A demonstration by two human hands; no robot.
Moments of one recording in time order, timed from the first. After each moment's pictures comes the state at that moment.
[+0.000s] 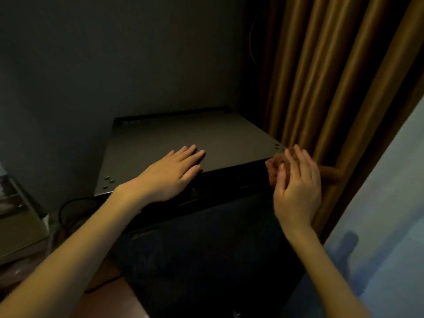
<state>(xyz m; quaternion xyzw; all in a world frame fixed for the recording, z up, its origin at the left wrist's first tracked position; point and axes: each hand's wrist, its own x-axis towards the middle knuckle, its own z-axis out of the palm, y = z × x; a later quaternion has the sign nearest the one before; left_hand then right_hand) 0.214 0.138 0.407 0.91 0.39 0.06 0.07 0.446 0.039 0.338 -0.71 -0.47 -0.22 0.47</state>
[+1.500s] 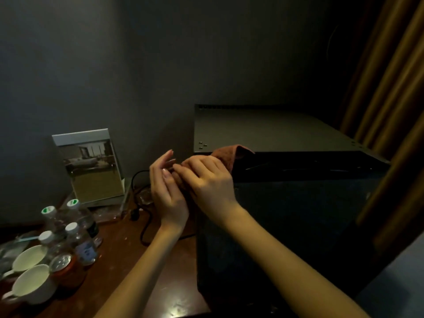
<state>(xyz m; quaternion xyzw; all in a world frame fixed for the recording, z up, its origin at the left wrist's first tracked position) 0.101 0.061 0.298 0.52 0.39 0.76 0.08 0.198 0.064 0.329 -0.33 -0.79 -0.30 0.43</state>
